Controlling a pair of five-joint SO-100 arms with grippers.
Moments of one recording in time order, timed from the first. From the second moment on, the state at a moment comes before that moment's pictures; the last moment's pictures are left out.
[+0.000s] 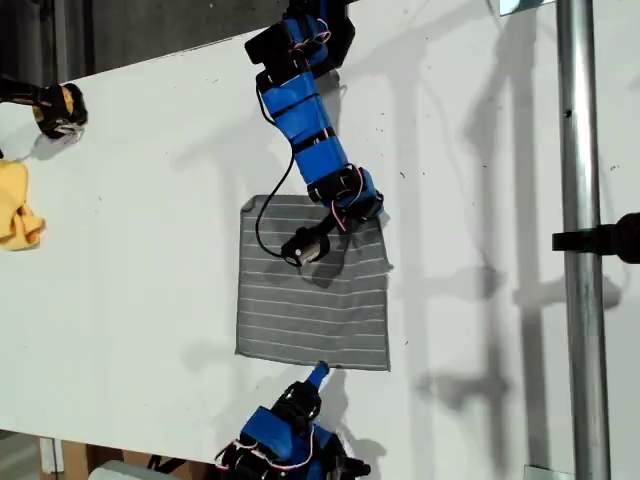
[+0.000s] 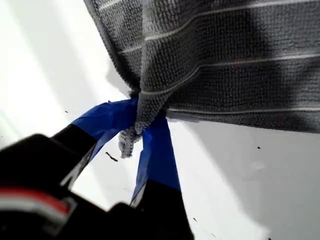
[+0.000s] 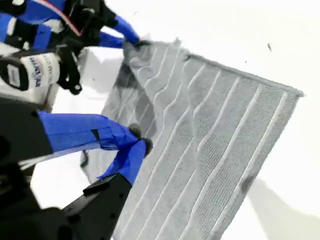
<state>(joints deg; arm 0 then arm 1) 10.3 138.8 123.8 71.8 -65.0 -18.2 60.7 76.2 69.0 60.2</state>
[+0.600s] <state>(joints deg) 17.0 120.7 107.9 81.7 -53.0 -18.2 60.7 76.2 69.0 60.2</state>
